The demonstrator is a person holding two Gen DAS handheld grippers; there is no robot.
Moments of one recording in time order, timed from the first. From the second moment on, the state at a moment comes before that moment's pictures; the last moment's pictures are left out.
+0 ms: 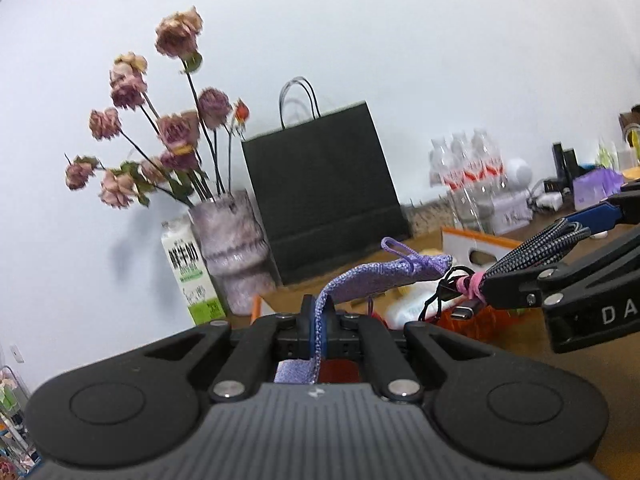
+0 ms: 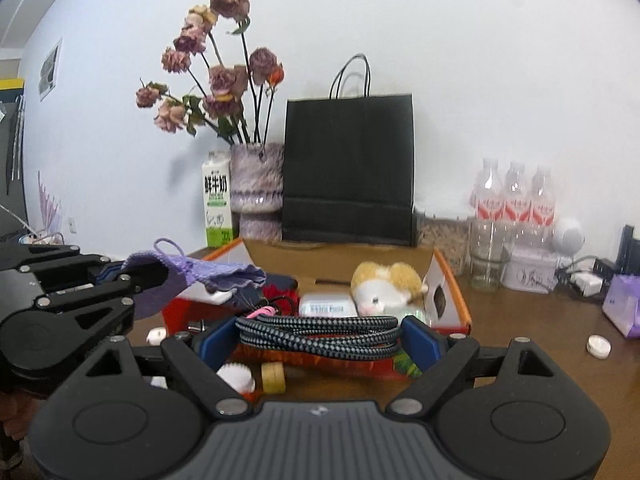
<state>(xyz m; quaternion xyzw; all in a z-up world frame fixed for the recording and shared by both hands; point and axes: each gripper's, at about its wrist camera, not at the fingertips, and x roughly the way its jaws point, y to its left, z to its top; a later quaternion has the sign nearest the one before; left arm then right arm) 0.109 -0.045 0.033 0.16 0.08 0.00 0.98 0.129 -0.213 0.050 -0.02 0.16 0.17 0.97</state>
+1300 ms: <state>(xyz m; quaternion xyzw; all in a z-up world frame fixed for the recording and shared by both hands) 0.280 -0.032 0.005 0.15 0.14 0.02 0.98 0.310 -0.174 0.012 -0.06 0.17 0.14 0.97</state>
